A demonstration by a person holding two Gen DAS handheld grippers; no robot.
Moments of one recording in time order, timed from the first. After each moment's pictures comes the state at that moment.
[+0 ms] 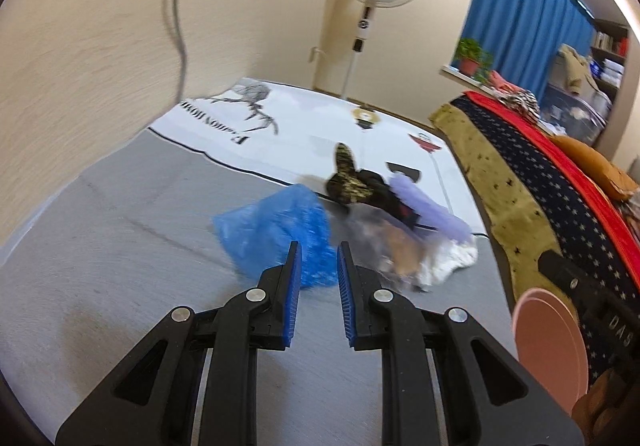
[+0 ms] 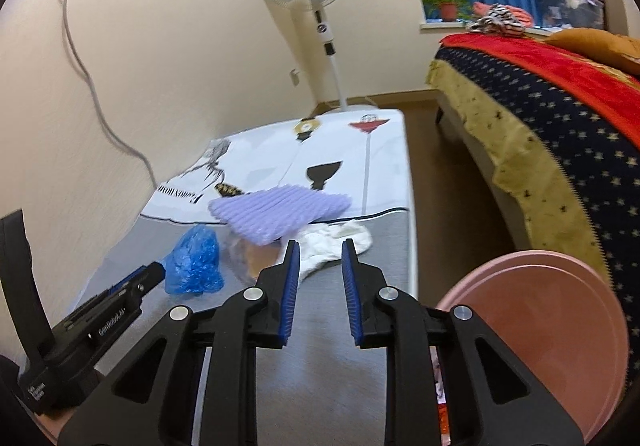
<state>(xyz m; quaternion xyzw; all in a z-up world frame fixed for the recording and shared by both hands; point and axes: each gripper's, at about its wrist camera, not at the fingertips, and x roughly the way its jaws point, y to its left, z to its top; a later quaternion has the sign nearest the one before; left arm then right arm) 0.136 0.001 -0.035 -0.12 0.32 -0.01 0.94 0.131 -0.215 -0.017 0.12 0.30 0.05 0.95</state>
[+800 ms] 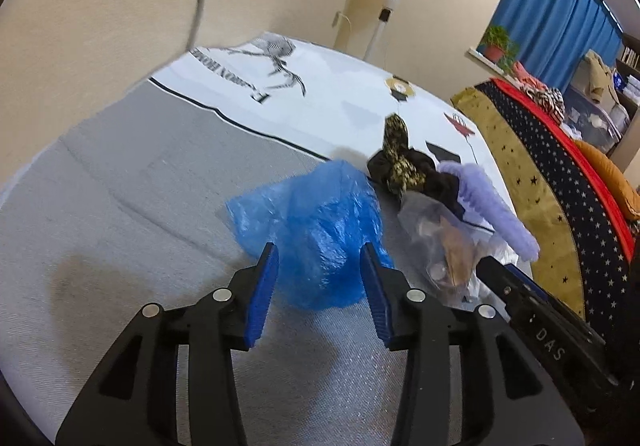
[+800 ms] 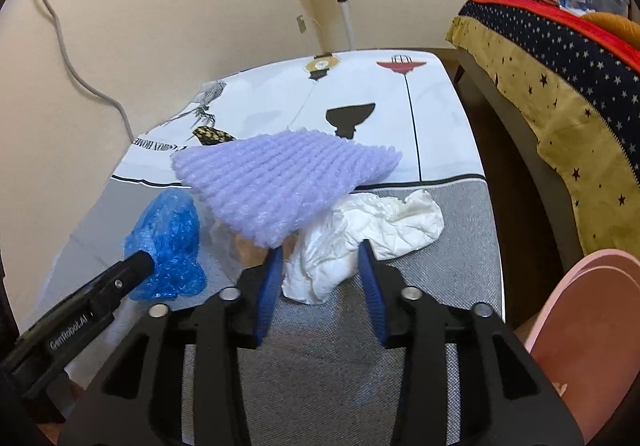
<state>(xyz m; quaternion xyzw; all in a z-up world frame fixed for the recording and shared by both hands) 0.178 0.023 -0.070 -0.15 0.38 -0.01 0.91 0.204 -0.178 -0.071 0.10 0.38 0.06 0.92</state>
